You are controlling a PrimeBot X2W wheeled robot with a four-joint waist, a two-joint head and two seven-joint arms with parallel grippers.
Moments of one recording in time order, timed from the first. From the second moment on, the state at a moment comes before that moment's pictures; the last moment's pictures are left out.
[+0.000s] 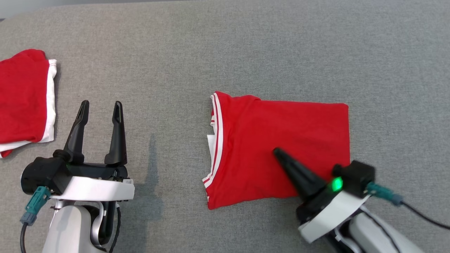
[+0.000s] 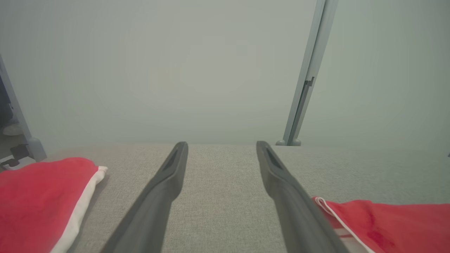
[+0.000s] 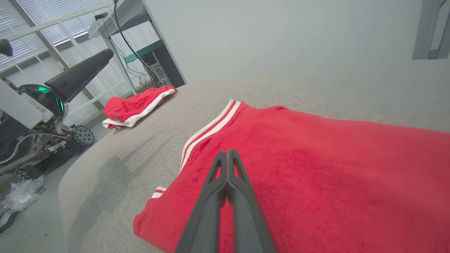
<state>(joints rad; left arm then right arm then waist) -0.22 0.07 0.01 0.09 -0.24 -0.09 -0.26 -0.36 -0.28 0.70 0.19 0.59 0.13 -0.26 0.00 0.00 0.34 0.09</state>
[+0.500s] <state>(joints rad) -0.19 0.08 0.01 0.10 -0.23 -0.09 -0.26 -0.29 -0.26 0.13 0.23 0.43 0.13 -0.26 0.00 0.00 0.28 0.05</state>
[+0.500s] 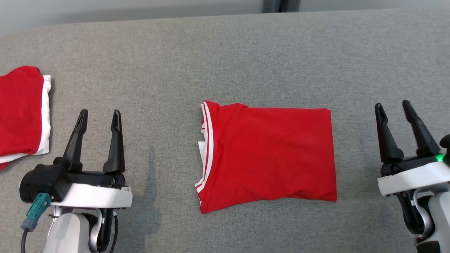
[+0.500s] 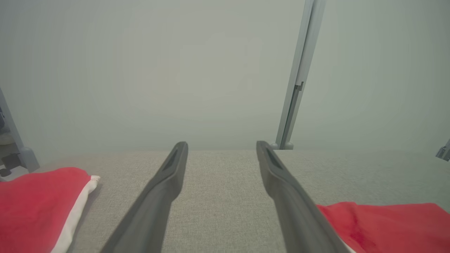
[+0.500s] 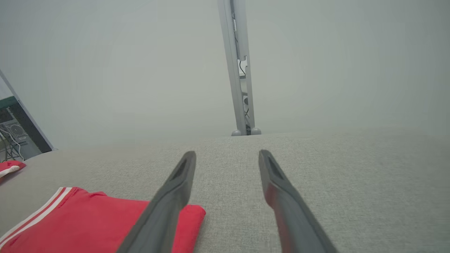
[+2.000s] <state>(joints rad) 0.01 0.14 -0.02 0.10 -0.25 -0.07 -0.18 0.07 -0.17 -0.03 -0.02 0.29 0.13 -0.08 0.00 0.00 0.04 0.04</state>
